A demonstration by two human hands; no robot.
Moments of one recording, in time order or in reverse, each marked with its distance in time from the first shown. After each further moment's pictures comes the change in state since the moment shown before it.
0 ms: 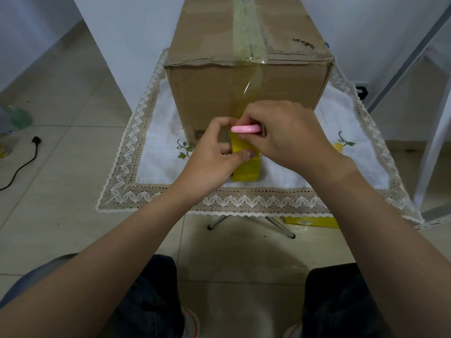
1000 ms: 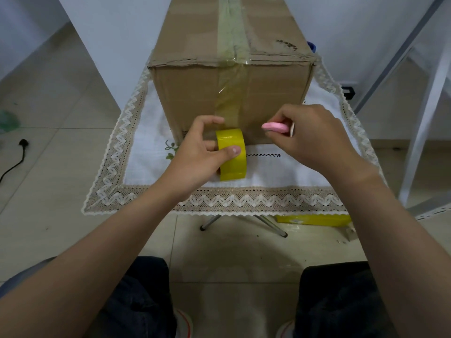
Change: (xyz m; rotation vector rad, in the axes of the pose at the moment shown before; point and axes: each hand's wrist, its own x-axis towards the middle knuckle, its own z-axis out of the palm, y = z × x) left_hand 0.003 0.005 0.001 -0.028 0.049 -0.049; right_hand -0.035 0.049 -0.018 -0.007 0.027 0.240
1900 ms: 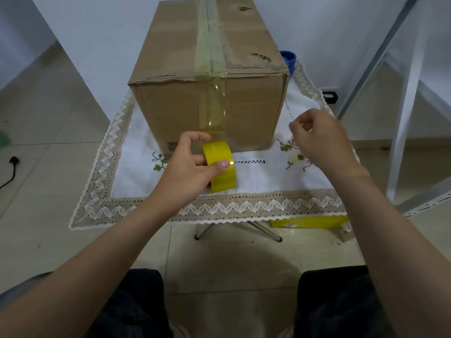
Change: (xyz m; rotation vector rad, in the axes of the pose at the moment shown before) left_hand -0.009 0.002 0.013 0.082 0.024 -0.039; right_hand -0.005 0.047 -0.009 0.152 0.069 0.528
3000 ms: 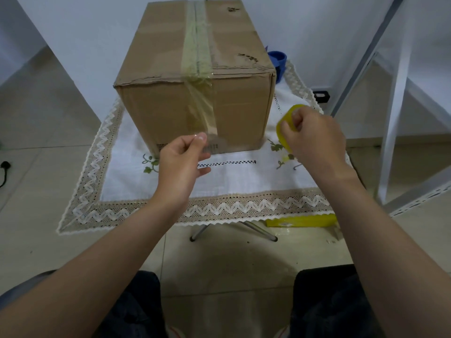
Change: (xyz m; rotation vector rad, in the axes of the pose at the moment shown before) left_hand 0.017 -0.003 0.024 -0.253 0.289 -0.006; right_hand -0.010 -0.002 -0.005 -0.177 0.165 -0.097
